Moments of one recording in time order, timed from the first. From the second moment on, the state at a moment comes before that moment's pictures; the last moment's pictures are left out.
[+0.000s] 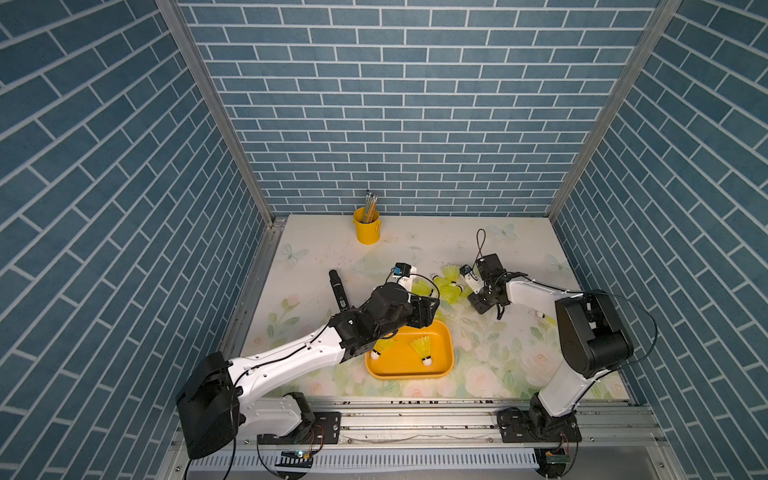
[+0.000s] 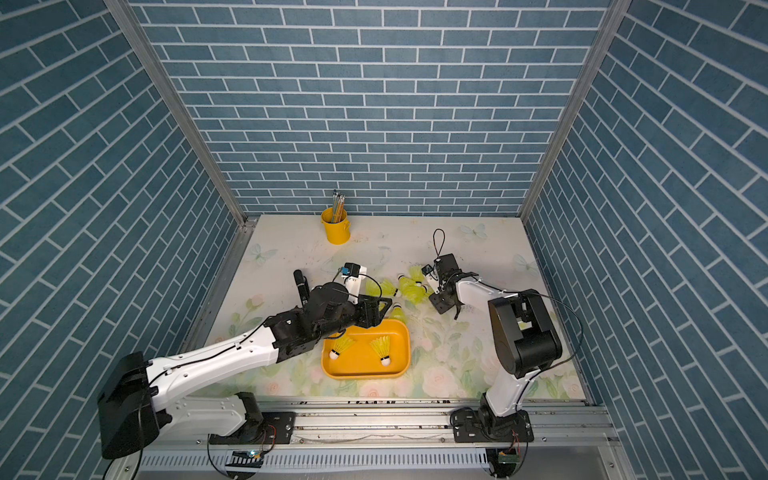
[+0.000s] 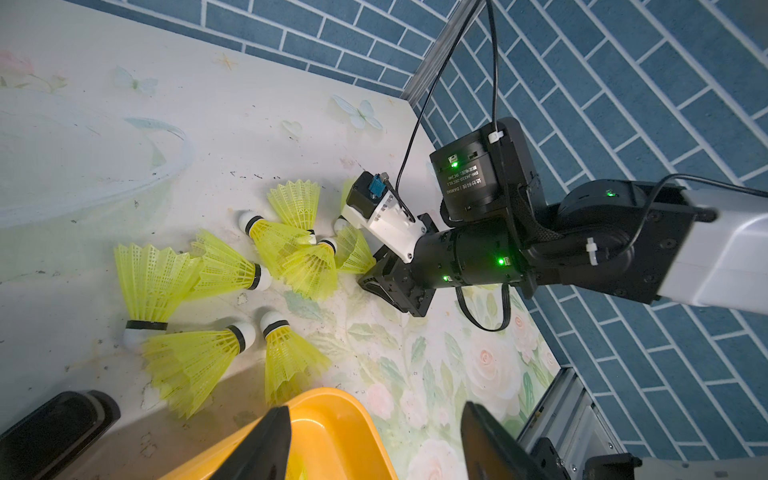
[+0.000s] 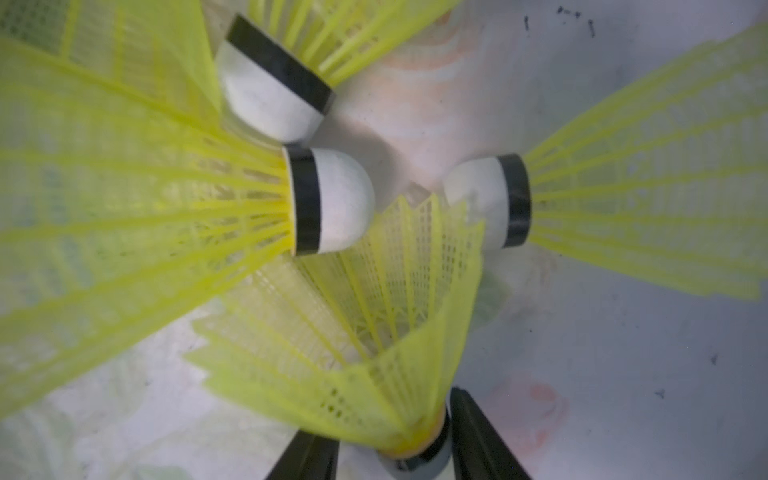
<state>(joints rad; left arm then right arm) -0.96 1.26 0.86 -0.05 -0.08 -0.68 0.37 1.73 0.98 -0.43 0.04 -0.32</state>
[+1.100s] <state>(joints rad) -0.96 1.25 0.85 -0.07 -0.08 -0.68 0.43 1.74 0.99 -0.43 0.06 -0.39</state>
